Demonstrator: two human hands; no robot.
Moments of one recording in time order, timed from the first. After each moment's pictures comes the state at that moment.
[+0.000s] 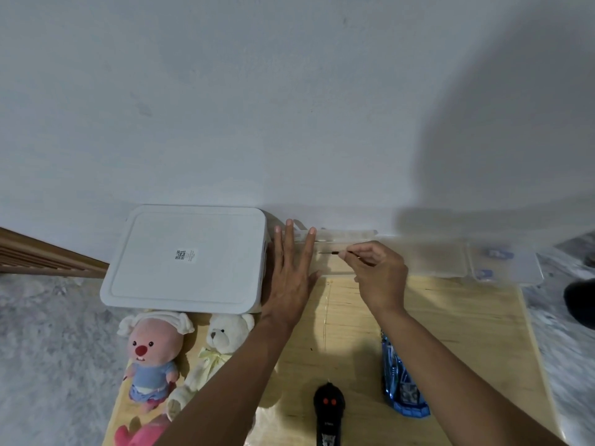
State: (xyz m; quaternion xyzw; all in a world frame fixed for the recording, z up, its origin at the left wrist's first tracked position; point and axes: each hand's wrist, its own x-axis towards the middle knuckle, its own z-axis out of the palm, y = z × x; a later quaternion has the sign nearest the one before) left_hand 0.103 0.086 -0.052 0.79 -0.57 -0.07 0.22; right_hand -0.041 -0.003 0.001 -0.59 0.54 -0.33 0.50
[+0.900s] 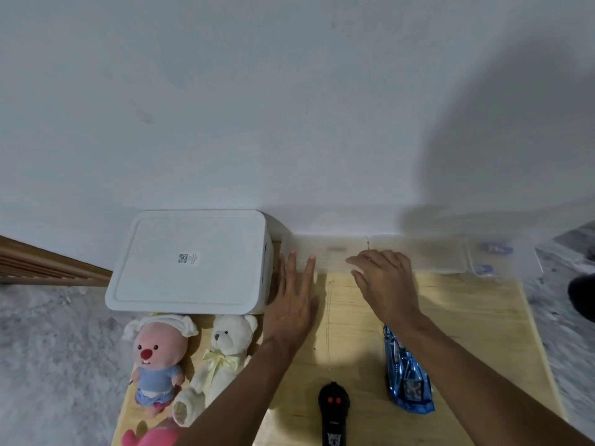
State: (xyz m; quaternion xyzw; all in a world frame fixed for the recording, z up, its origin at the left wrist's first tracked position) left_hand 0.081 0.126 -0.057 0.81 -0.56 -0.11 0.08; right_hand -0.079 -0.010 -0.037 -0.90 0.39 -0.18 0.07
